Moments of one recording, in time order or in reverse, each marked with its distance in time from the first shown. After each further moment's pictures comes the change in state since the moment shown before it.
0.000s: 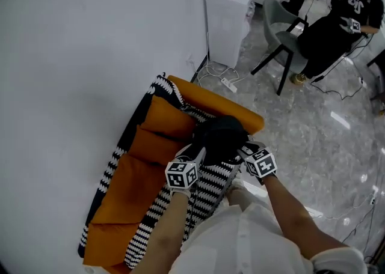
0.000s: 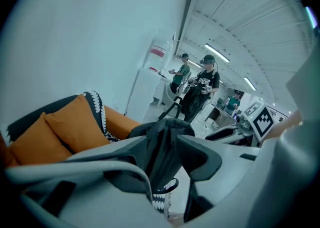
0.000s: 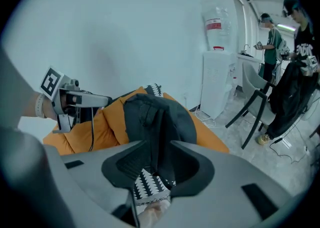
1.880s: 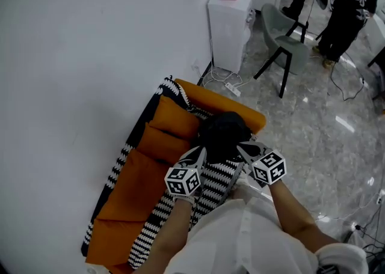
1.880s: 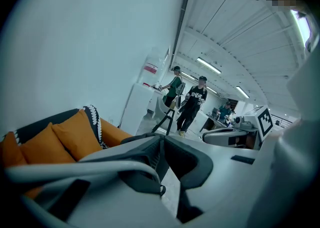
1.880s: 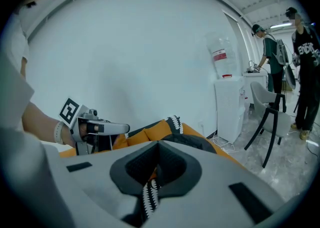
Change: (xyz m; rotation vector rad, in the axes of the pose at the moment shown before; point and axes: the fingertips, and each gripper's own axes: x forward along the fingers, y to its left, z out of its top) left arm -0.076 -0.052 0.025 0.015 -0.148 -0.054; right arm -0.088 0.079 0.056 -0.013 -0.345 0.160
